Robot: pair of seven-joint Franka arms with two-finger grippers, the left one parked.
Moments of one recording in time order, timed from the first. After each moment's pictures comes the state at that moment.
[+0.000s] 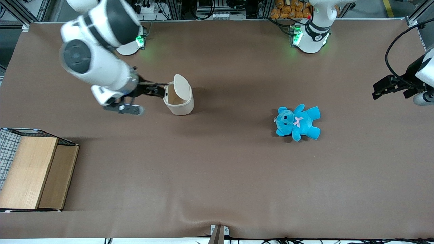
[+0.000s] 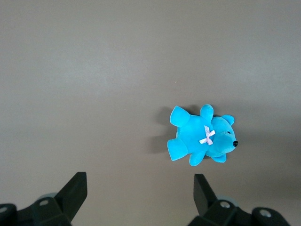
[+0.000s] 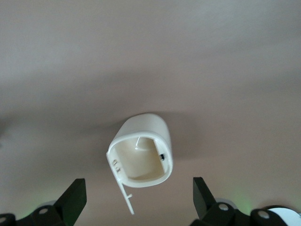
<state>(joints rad) 0.33 0.17 0.05 -1.64 0.21 1.65 0.56</state>
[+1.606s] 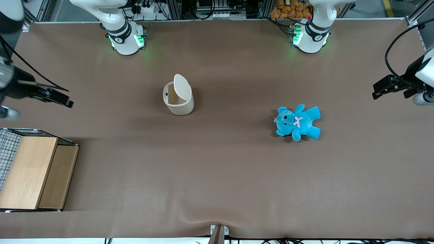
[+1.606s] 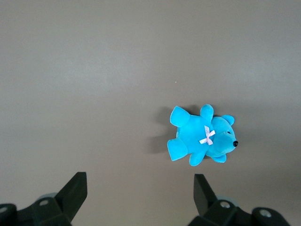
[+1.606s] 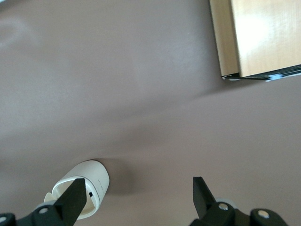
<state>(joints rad) -0.01 0.07 0.02 -1.49 0.10 1.52 0.27</state>
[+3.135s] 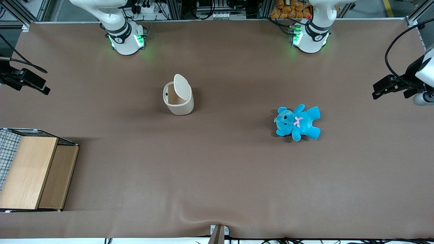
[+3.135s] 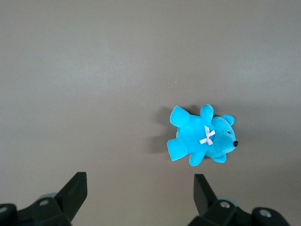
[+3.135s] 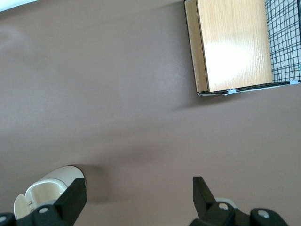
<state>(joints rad) -0.01 -0.04 -0.03 -1.58 0.04 1.58 0.15</state>
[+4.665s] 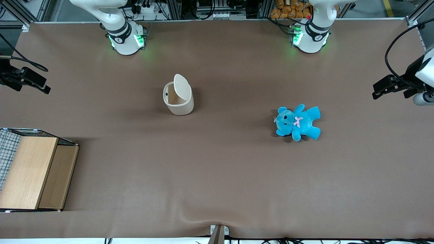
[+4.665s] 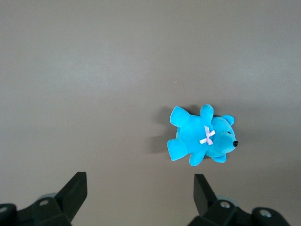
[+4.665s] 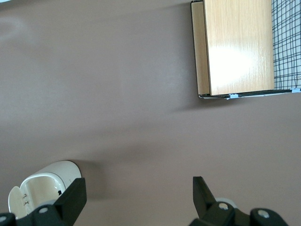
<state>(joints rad) -0.01 -0.04 -0.03 -1.58 0.04 1.58 0.08</state>
